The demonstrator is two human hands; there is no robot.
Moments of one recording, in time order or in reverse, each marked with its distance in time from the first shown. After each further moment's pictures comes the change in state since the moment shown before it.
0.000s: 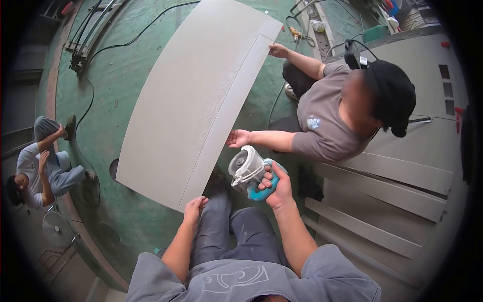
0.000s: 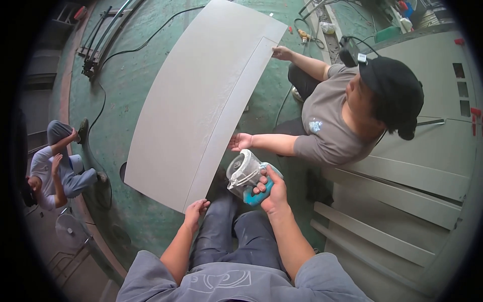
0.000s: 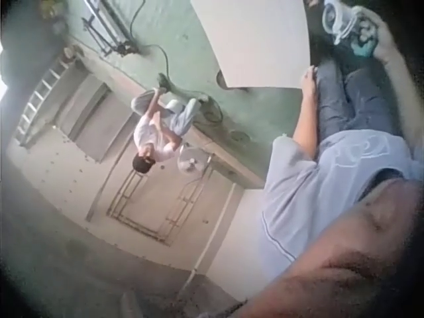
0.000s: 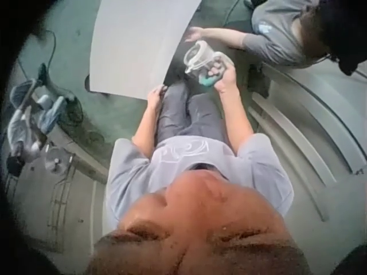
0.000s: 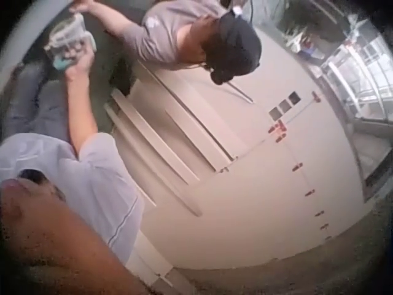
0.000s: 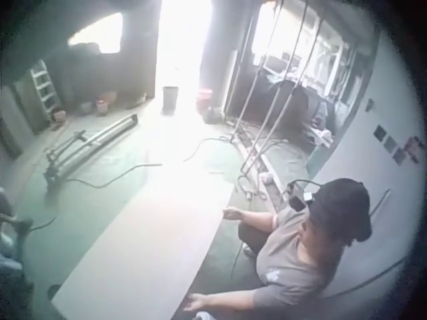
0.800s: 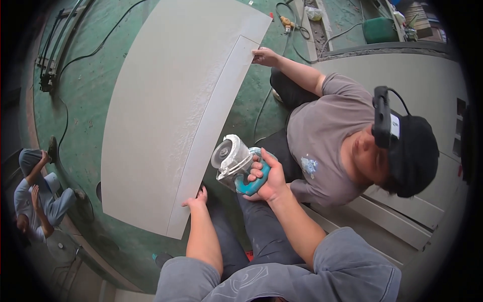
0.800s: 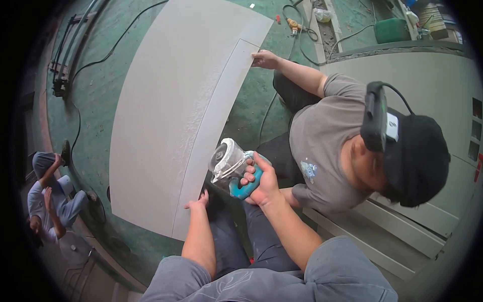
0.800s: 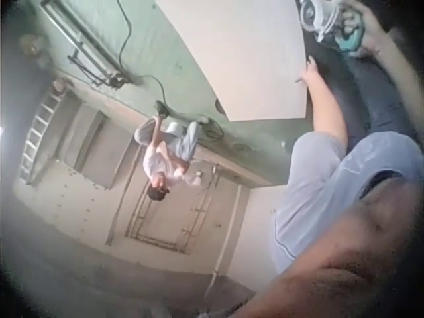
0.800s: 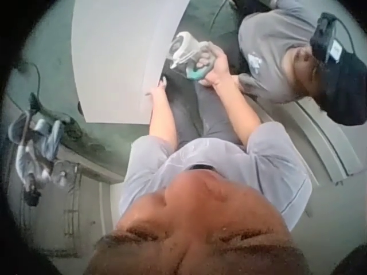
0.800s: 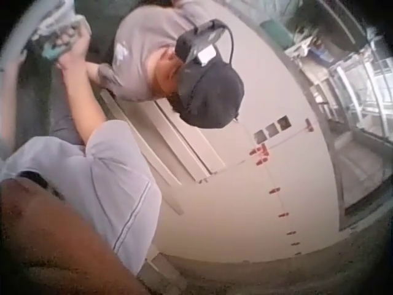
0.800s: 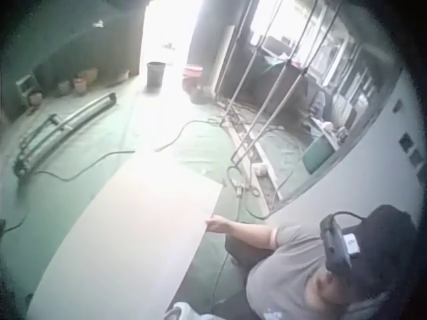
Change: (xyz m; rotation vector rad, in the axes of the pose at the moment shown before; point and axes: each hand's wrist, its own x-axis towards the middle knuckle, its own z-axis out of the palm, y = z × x) left_hand 0.654 0.401 0.465 -1.594 0.446 -0.239; right_hand 0.683 -0.462 0.208 0.097 -0.012 0.192
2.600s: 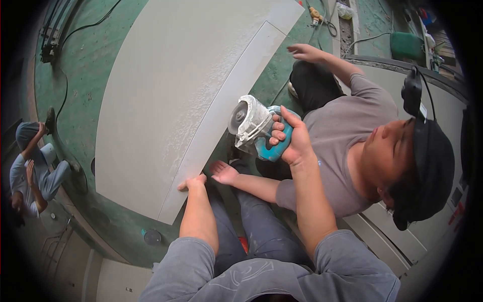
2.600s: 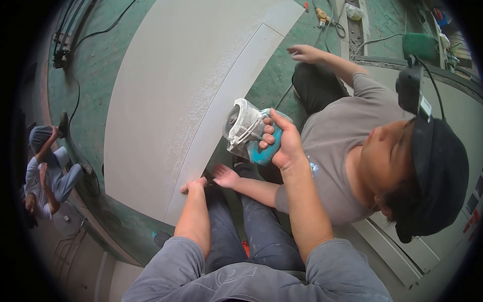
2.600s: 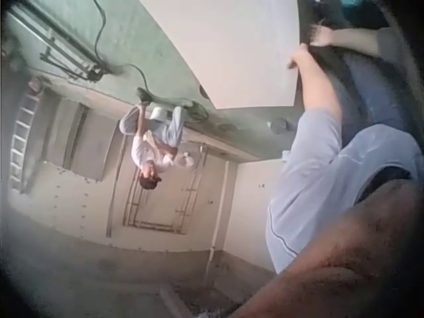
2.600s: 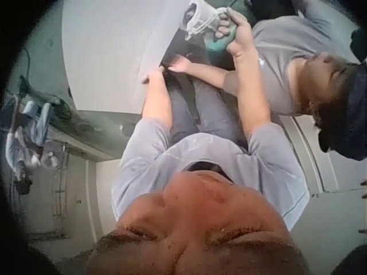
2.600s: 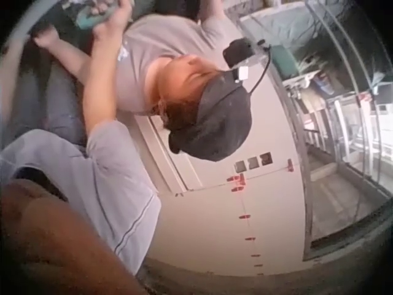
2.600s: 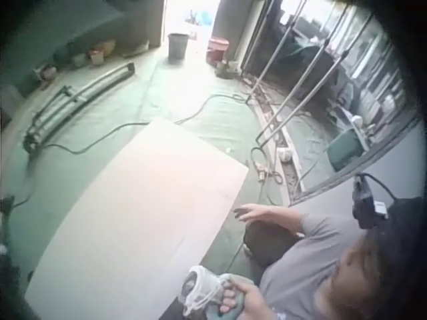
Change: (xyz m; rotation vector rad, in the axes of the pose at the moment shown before) left_hand 0.190 -0.075 0.178 -0.260 0.427 0.358; right_hand 0.271 -0.150 0.103 -0.323 0.039 -0.027
